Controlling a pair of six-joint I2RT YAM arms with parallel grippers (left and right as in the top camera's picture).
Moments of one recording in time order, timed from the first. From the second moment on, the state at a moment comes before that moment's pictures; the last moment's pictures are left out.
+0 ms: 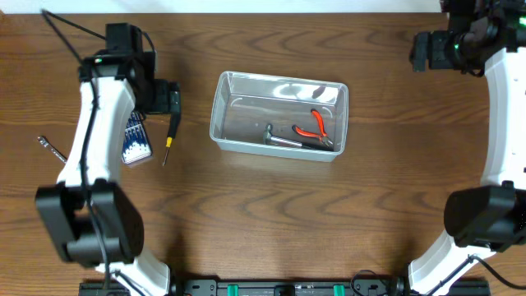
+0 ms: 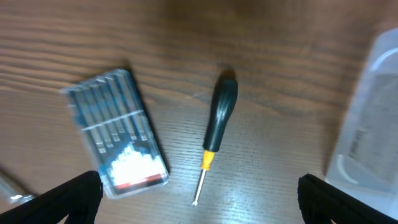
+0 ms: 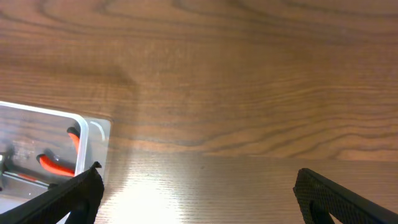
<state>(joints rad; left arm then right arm) 0.06 1.84 1.56 -1.02 -0.03 0.02 -0.13 1.92 2.08 -1.25 -0.09 -0.11</state>
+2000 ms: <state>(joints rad) 0.06 2.16 1.56 -0.97 0.00 0.25 -0.13 2.00 2.08 -1.27 -0.10 -0.12</state>
